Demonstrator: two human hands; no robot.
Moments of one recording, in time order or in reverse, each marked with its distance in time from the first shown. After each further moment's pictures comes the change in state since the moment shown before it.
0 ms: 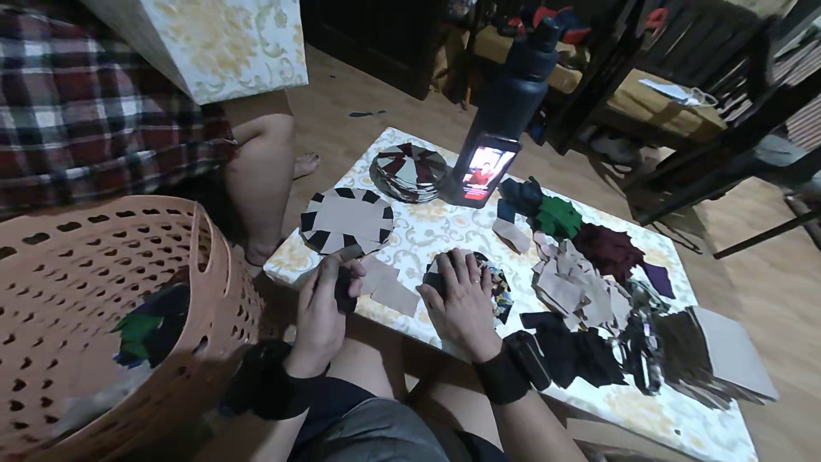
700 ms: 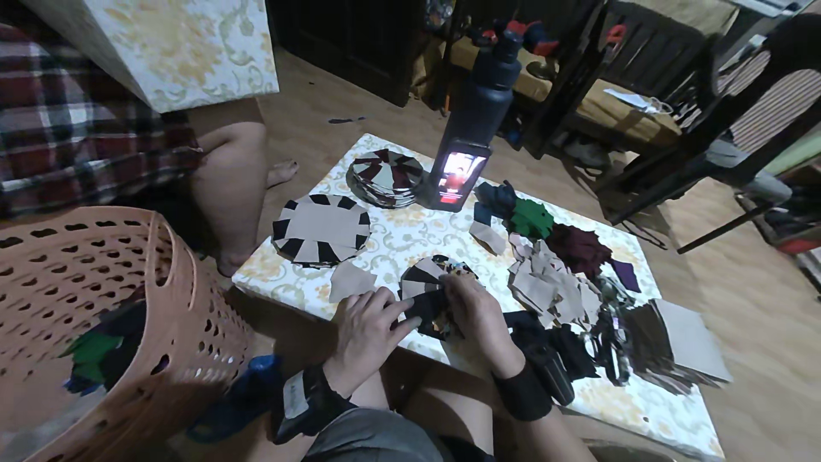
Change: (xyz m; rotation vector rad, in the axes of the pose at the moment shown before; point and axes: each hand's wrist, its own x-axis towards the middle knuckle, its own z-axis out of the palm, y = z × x) left_hand -0.024 -0.051 0.045 1.208 -0.353 0.584; right_hand -0.021 0.043 -0.042 0.333 0.133 -0.186
